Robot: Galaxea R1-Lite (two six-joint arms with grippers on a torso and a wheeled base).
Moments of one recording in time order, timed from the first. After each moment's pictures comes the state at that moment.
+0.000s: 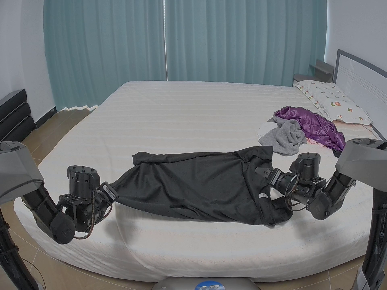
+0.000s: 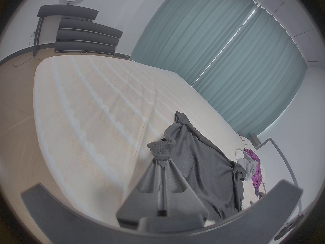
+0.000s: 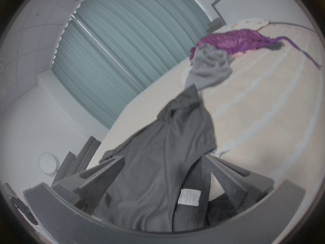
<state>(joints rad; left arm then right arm) -0.27 1.97 -0.46 -0.94 0.29 -0.88 0.26 2.27 -0.76 -1.09 0.05 0.70</state>
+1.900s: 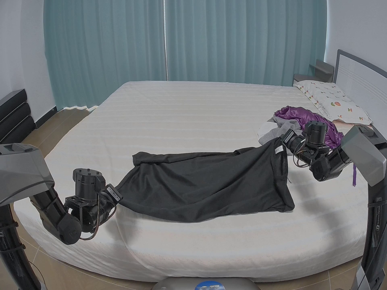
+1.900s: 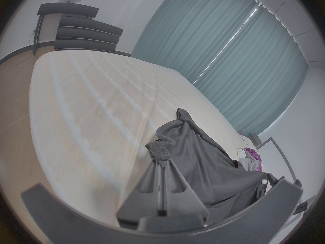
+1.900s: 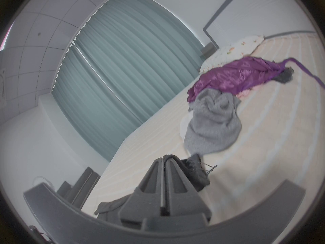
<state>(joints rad) -0.27 2.05 -0.48 -0.99 0.28 -0.89 0.09 2.39 -1.28 -0.90 0.03 0.72</state>
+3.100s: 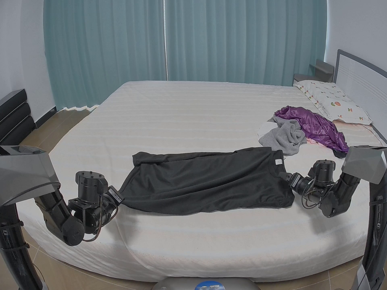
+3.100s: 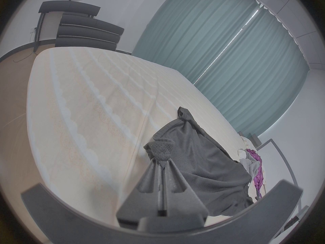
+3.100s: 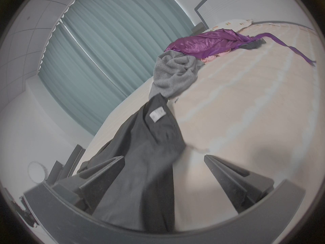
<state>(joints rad) -0.27 2.09 -0.48 -1.04 0.28 -0.91 0.04 2.42 -0.80 -1.15 0.13 0.63</state>
